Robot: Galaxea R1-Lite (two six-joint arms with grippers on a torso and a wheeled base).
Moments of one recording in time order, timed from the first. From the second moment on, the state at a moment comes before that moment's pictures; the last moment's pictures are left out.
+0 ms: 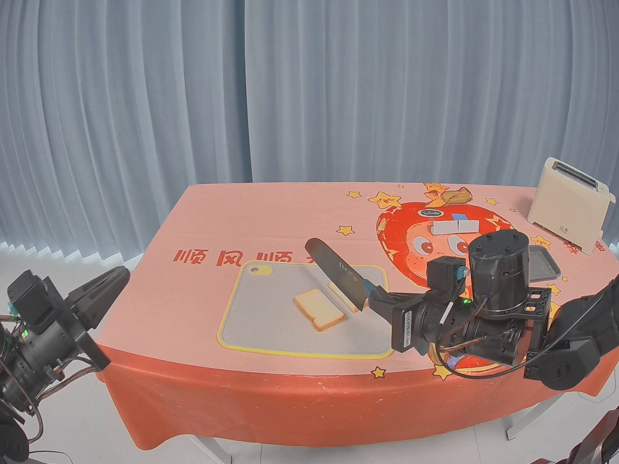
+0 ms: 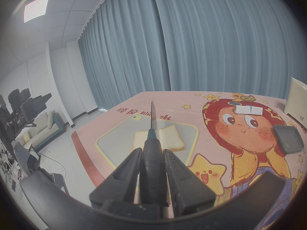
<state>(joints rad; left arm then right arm) -0.22 1.21 -0.10 -1.20 -0.29 0.03 0.75 1.78 -0.68 -0.65 -0.12 0.25</state>
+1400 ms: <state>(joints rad) 0.00 0.02 -0.02 0.00 -0.03 0.03 0.74 1.70 -0.68 -0.67 -0.12 0.24</state>
